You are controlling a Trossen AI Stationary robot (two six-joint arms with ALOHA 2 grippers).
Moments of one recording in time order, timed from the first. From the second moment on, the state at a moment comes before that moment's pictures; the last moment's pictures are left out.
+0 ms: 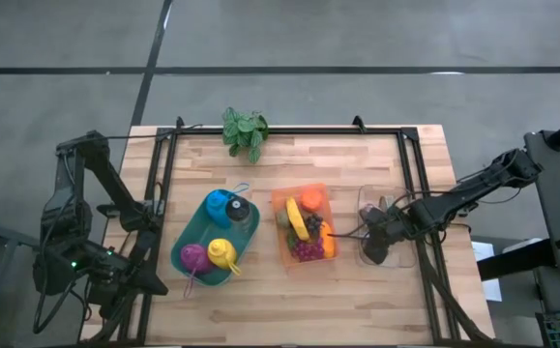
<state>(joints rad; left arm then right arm) -1.23 1.06 1.24 -0.71 -0.74 0.18 0.41 1.08 0.56 -0.77 0.12 1.12</state>
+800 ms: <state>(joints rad) -1.24 1.06 1.24 -0.71 -0.74 0.18 0.41 1.08 0.91 -1.11 0.28 1.06</state>
